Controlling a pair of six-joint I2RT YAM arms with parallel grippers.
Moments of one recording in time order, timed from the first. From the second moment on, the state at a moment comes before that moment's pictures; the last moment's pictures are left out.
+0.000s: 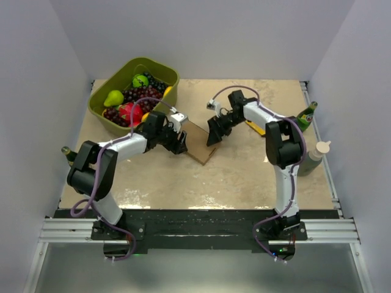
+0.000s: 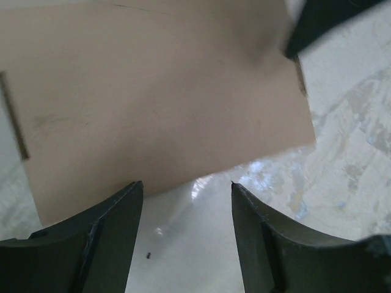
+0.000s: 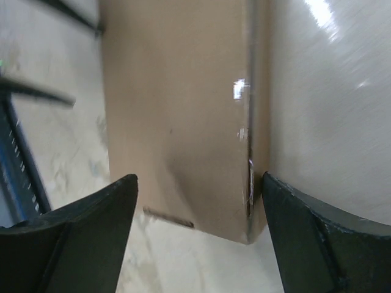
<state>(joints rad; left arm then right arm) -0.40 1.70 0.95 -0.05 0.48 0.09 0.31 2.23 1.73 -0.76 -0.83 -0.39</state>
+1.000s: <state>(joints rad) -0.52 1.82 1.17 -0.03 0.40 0.07 0.28 2.01 1.39 -0.42 -0.50 0.04</state>
